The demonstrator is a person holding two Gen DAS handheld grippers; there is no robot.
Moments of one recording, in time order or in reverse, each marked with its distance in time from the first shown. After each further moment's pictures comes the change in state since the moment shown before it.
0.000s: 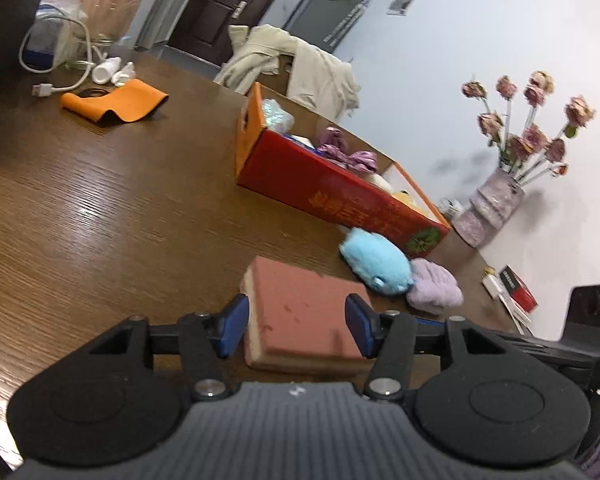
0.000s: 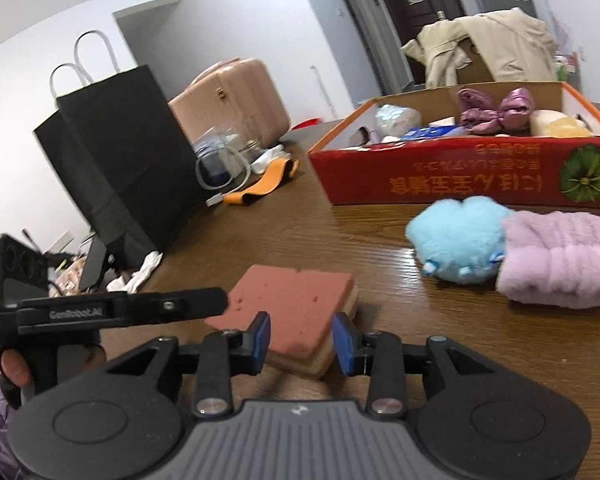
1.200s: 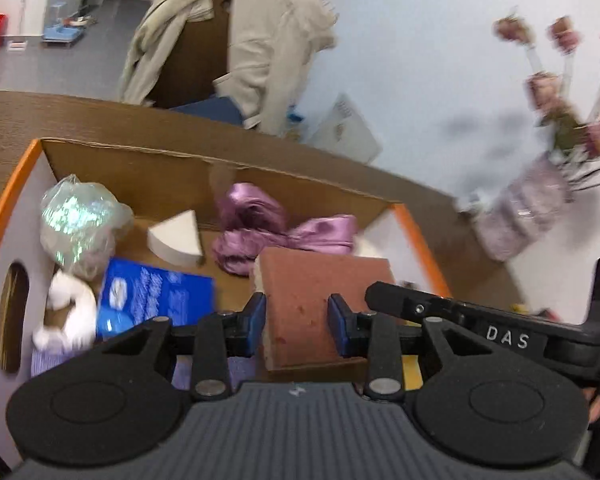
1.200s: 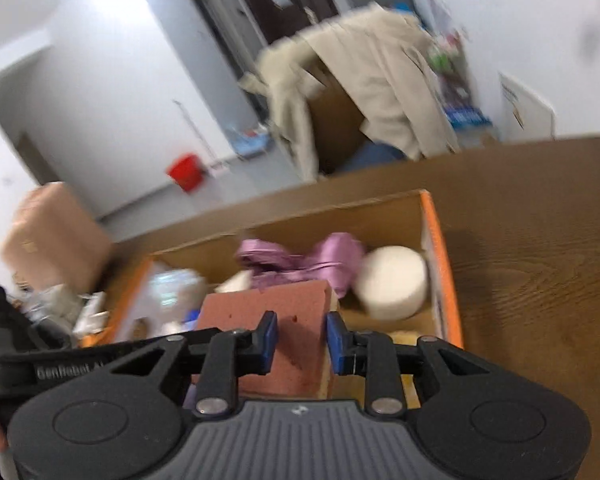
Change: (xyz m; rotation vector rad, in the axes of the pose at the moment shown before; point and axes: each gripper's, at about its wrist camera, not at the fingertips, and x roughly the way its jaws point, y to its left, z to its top) left arm 0.306 -0.105 0.205 0.121 0.278 0.014; right arm 0.084 -0.213 0.226 0.251 0.036 -0.292
